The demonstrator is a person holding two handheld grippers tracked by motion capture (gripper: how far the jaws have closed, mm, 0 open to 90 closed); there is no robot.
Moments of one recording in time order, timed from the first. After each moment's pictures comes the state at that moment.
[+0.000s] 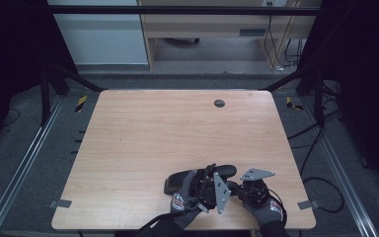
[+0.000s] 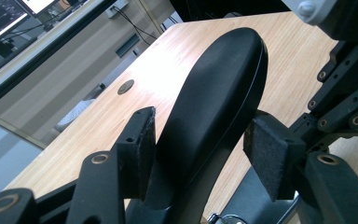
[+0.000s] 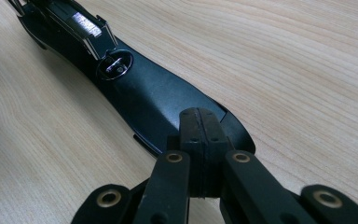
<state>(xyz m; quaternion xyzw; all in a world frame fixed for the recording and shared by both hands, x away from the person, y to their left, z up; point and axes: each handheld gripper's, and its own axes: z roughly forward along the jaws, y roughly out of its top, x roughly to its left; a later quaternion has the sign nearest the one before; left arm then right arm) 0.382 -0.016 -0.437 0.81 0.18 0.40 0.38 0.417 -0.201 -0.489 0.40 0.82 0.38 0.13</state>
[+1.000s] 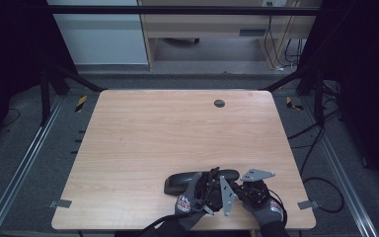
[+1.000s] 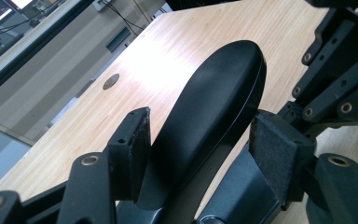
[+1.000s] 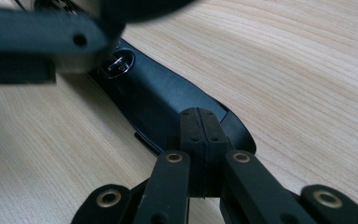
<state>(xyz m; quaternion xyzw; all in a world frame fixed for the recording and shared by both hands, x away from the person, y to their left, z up) 0.382 -0.030 -0.455 0.83 0.17 0.39 0.37 0.415 -0.202 -0.489 0.40 0.83 0.38 0.13</state>
